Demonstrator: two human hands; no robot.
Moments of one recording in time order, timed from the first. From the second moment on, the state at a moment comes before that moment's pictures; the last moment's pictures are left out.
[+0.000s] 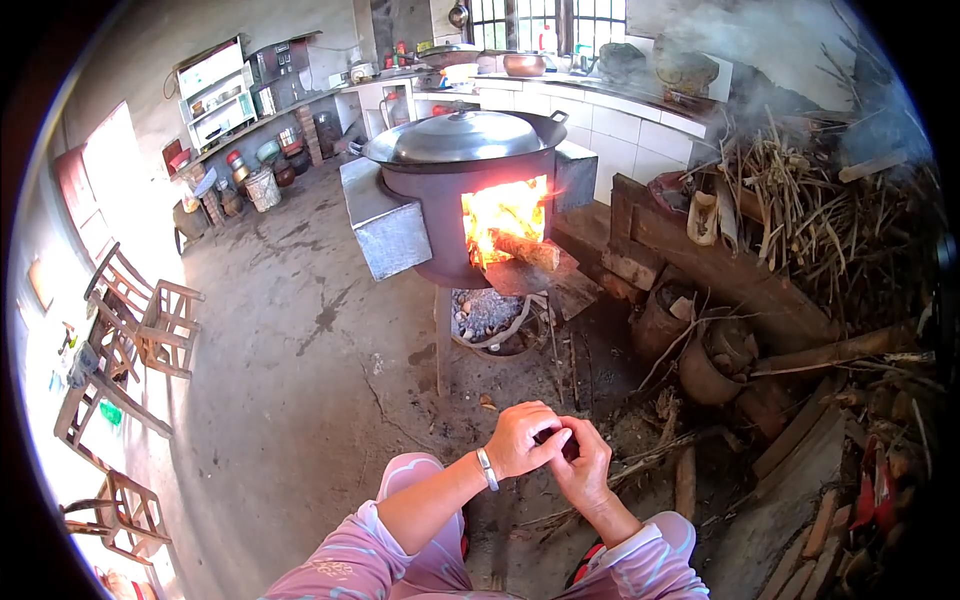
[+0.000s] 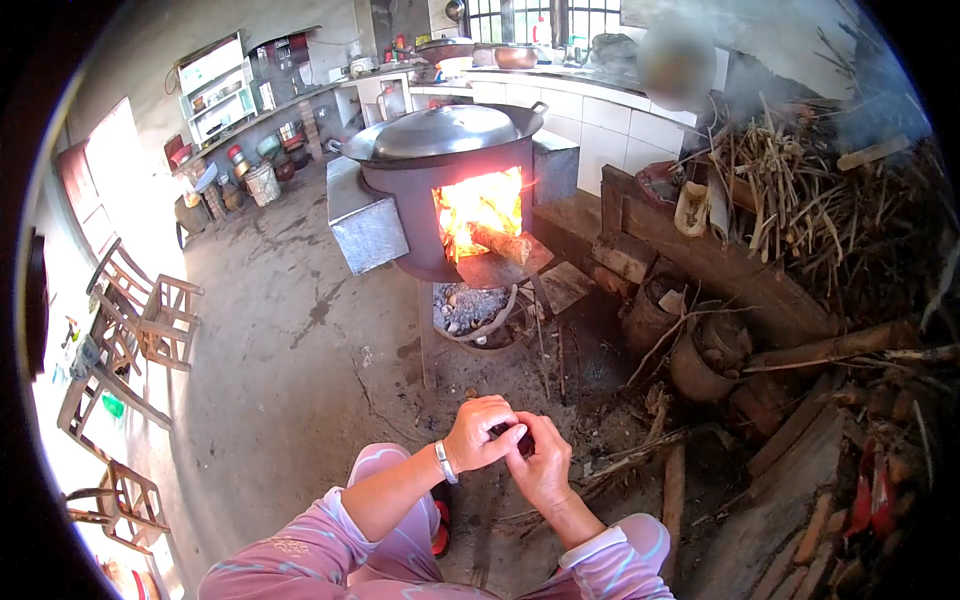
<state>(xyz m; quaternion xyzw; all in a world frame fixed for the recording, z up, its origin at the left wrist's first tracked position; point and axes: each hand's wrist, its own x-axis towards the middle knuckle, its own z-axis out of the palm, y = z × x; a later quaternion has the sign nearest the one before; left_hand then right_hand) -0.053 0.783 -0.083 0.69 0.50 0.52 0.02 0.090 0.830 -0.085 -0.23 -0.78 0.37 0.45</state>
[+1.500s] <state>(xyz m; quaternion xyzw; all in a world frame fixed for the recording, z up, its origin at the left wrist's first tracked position) -0.052 0.783 -0.084 0.67 0.52 0.53 0.01 0.088 0.829 -0.081 -0.23 -0.78 0.37 0.44</state>
